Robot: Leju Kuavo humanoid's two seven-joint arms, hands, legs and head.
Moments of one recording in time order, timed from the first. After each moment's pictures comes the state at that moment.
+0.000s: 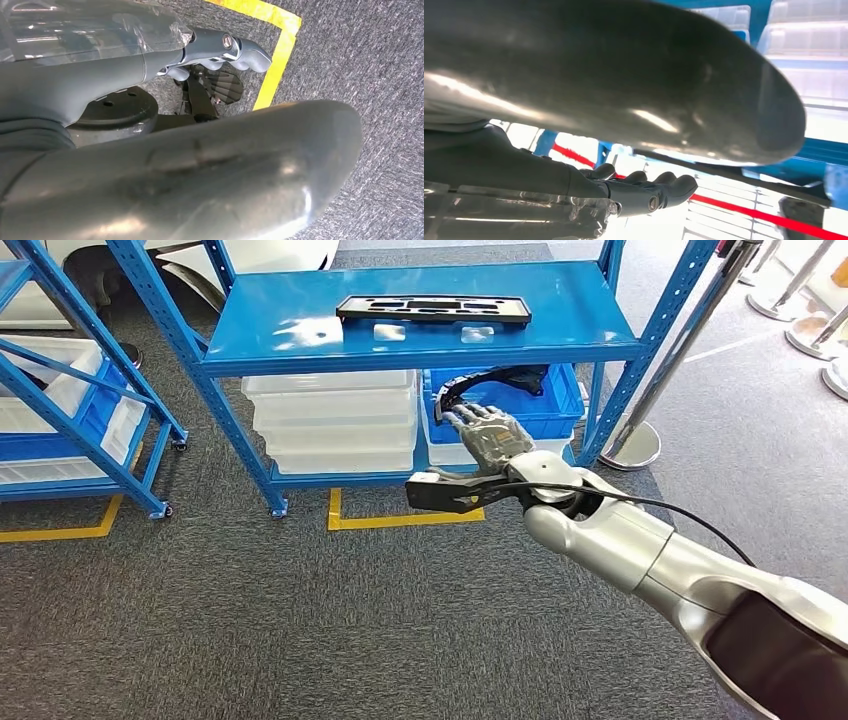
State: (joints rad) left arm -0.09 -0.01 -0.92 -0.24 1.43 0.41 -0.36; right arm -1.01 -0.31 1.15 -1.06 0.64 0.08 0.36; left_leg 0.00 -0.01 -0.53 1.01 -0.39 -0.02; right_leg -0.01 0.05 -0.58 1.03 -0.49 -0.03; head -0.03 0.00
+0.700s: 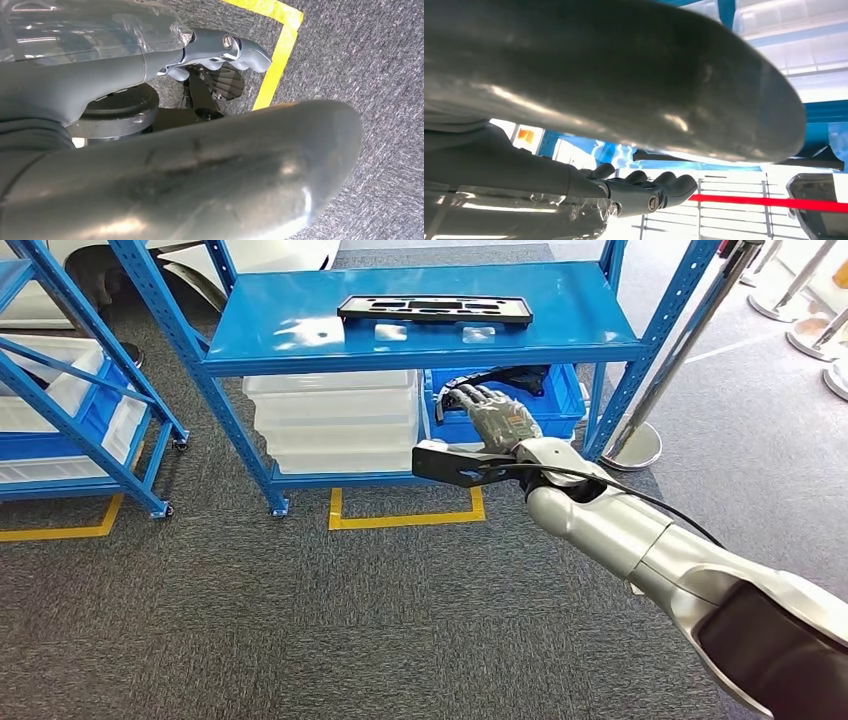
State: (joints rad) left arm -0.10 -0.02 -0.92 -0.24 1.44 0.41 -0.36; right arm -1.02 -0.28 1.12 -0.94 0.50 -0.08 0.29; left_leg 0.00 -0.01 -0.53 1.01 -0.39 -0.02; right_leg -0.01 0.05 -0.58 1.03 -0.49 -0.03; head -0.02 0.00
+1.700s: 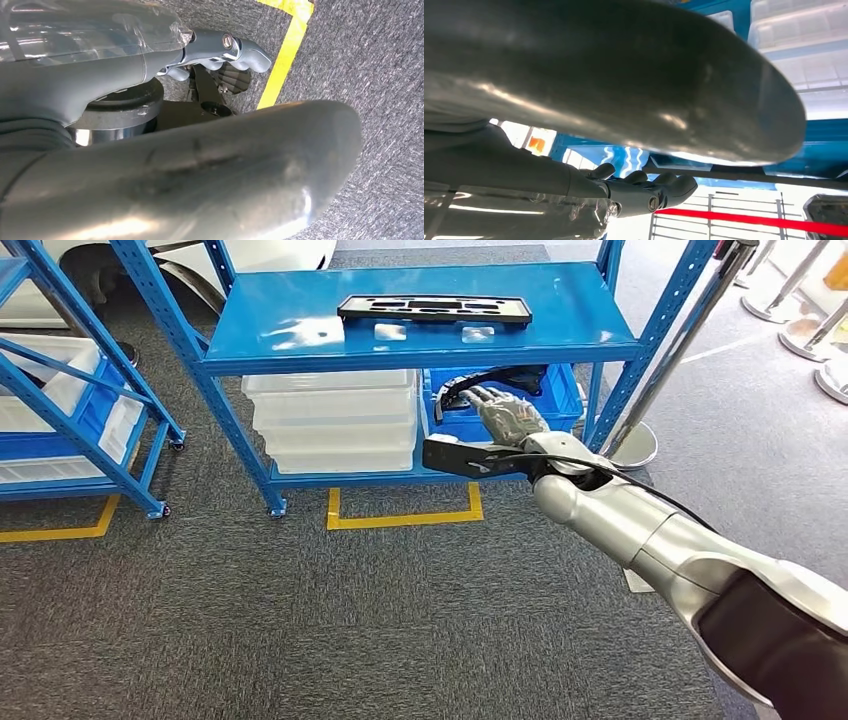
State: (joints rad) left arm -0.10 -0.03 -0.92 -0.24 1.46 0.39 -0.33; right arm -1.06 -0.29 1.14 -0.86 0.43 -0.06 0.25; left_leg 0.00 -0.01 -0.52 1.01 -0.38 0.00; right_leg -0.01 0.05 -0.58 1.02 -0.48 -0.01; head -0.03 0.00
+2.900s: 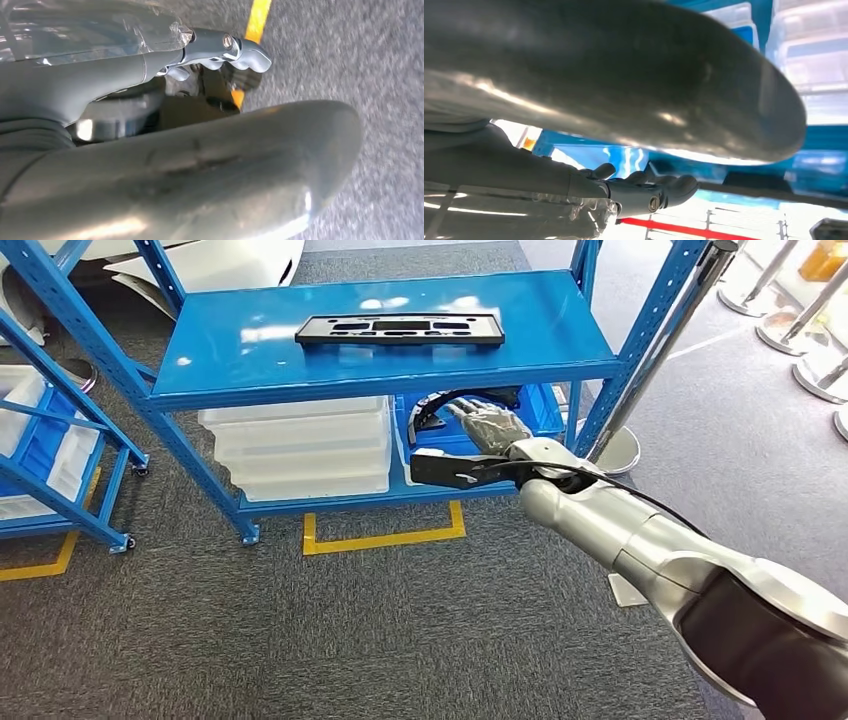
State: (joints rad) left arm -0.10 -0.05 -0.92 -0.23 1.46 0.39 -0.33; right arm -1.06 -0.23 1.18 -0.77 0.44 -0.03 0.20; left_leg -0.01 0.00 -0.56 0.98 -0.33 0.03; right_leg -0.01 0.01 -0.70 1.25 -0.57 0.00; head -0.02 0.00
